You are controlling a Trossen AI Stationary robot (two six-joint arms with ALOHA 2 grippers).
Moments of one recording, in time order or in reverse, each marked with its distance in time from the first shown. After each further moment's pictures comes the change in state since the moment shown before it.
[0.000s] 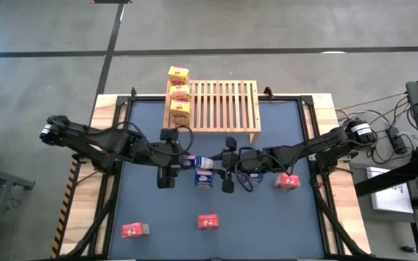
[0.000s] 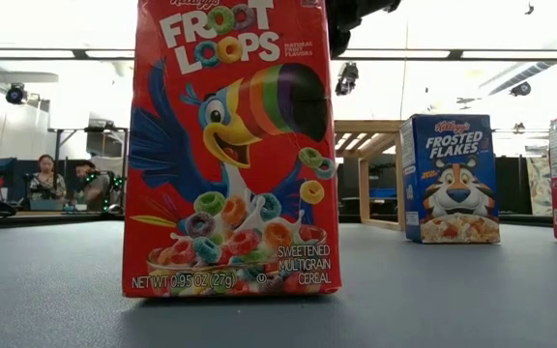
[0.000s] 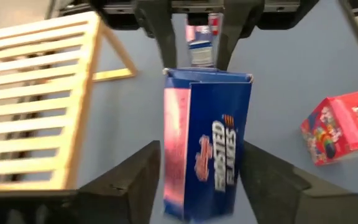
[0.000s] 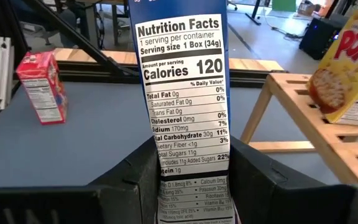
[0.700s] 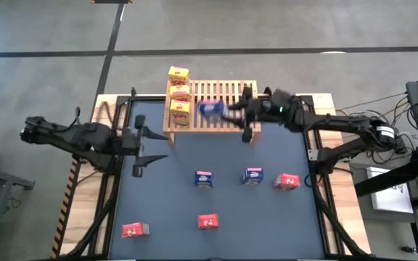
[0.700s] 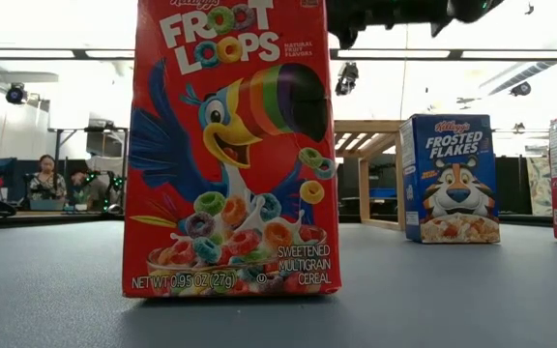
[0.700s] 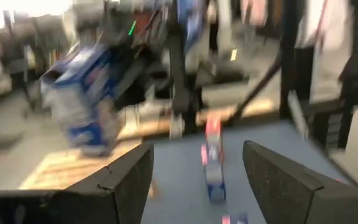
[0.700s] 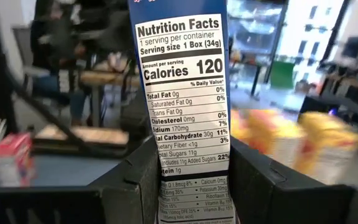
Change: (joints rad) left arm 0.000 -0.565 -0.511 0.667 0.032 0.228; right arm -0.537 -0.260 -0.114 0.219 -0.615 -0.104
